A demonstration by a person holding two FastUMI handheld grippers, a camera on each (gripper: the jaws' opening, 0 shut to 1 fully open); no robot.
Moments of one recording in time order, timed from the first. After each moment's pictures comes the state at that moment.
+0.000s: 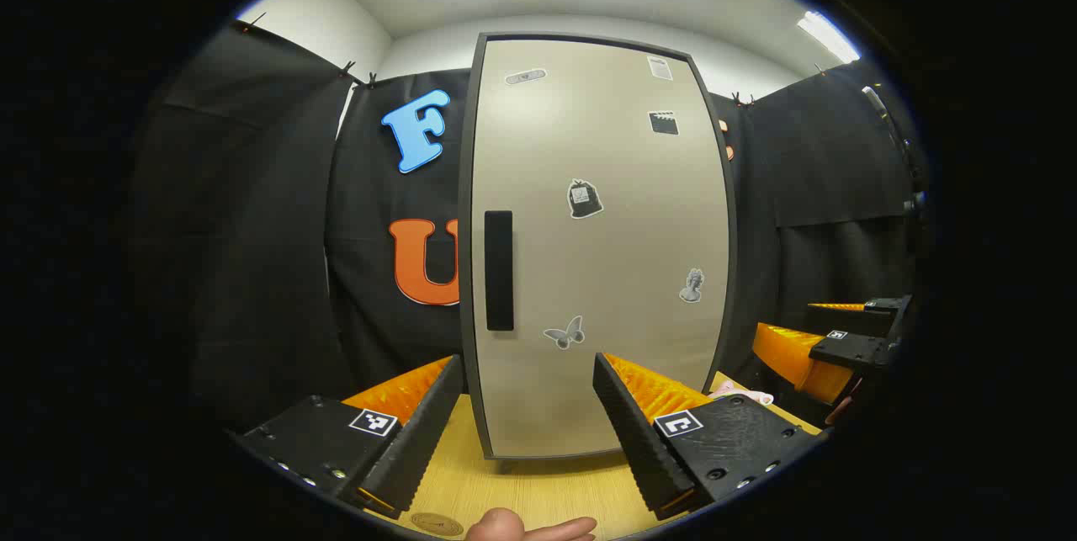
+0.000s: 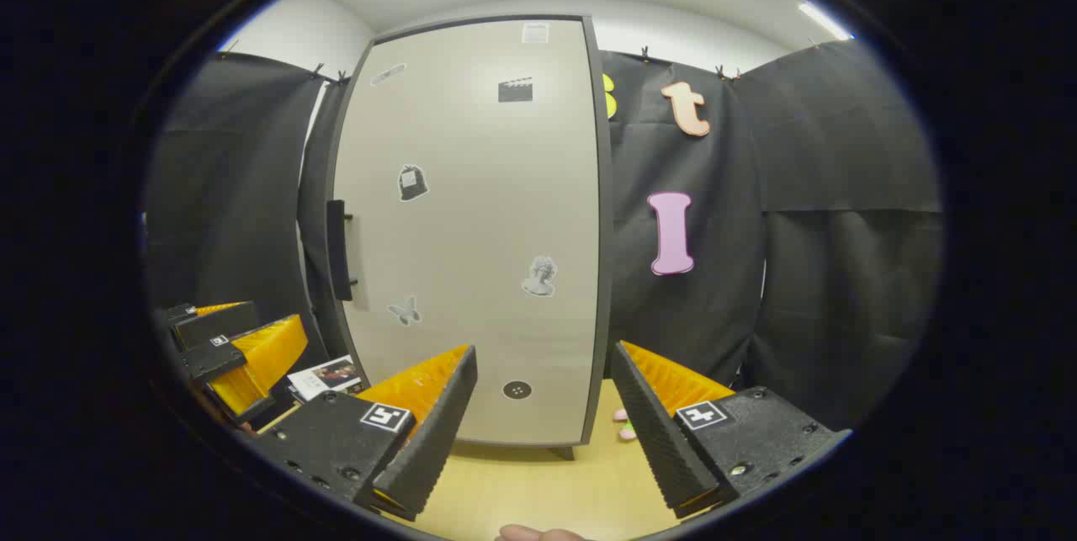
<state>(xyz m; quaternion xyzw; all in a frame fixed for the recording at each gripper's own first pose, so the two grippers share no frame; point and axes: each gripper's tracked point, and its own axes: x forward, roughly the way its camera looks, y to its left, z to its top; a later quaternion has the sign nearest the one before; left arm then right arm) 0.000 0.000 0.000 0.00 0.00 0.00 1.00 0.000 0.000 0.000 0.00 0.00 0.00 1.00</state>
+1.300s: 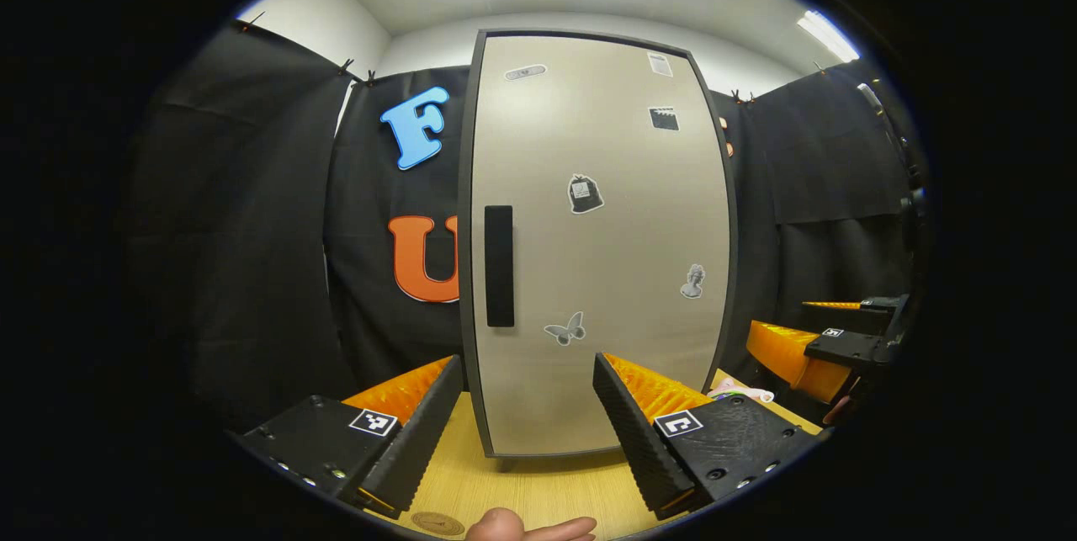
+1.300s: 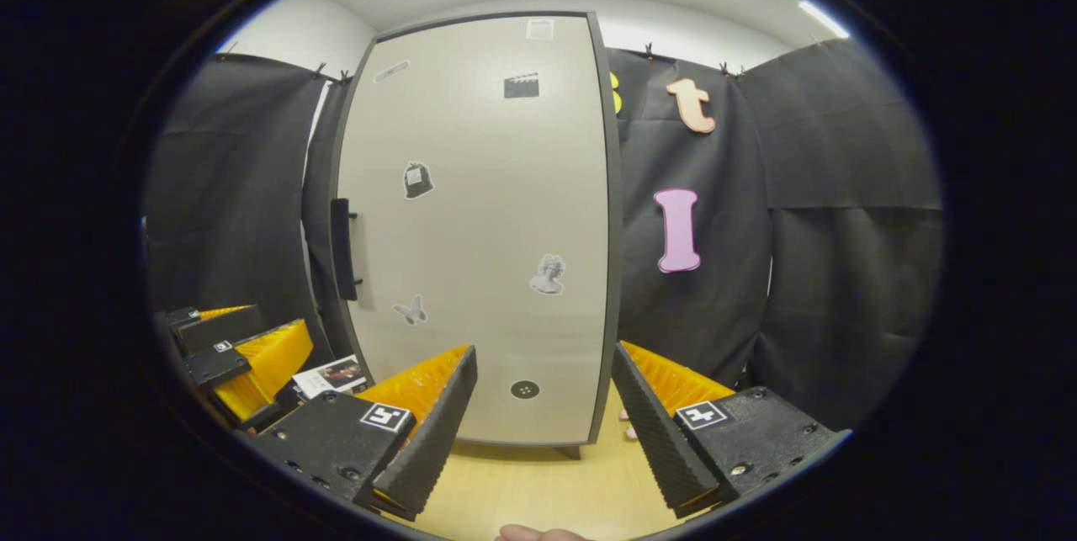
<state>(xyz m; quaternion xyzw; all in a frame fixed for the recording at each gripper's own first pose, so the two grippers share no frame) 0.003 0.000 -0.005 0.00 0.01 0.00 1.00 0.006 0.007 -0.001 0.00 0.00 0.01 1.00</state>
